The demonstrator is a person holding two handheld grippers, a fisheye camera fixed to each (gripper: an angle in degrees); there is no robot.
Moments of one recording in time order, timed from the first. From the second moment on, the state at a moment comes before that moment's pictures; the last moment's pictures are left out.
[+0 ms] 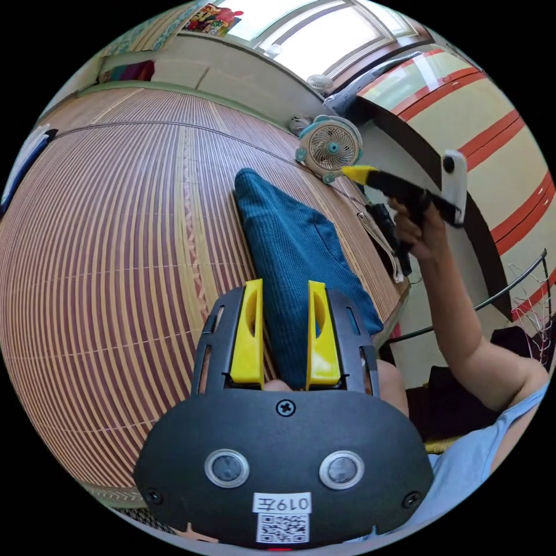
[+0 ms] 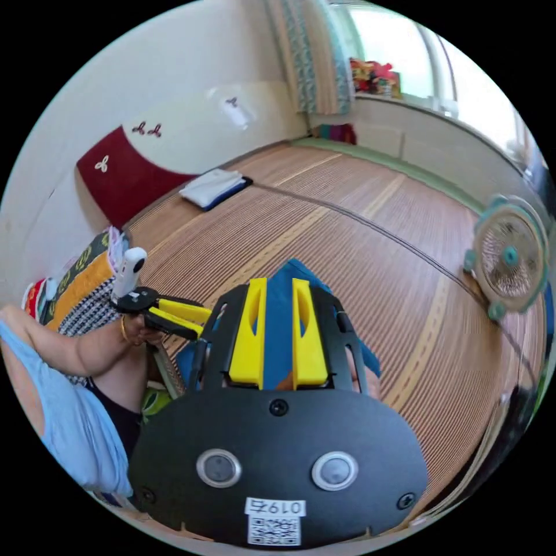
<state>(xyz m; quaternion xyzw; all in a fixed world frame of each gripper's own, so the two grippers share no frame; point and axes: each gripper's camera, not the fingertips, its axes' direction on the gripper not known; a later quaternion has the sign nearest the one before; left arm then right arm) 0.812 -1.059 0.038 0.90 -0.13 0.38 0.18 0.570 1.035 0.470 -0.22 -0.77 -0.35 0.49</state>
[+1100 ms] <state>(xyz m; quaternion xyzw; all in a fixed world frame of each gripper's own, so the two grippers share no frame) 0.812 -0.953 0.001 0.89 -0.10 0.37 0.26 0.114 0.925 0.430 -0.45 -0.56 -0.68 0.16</state>
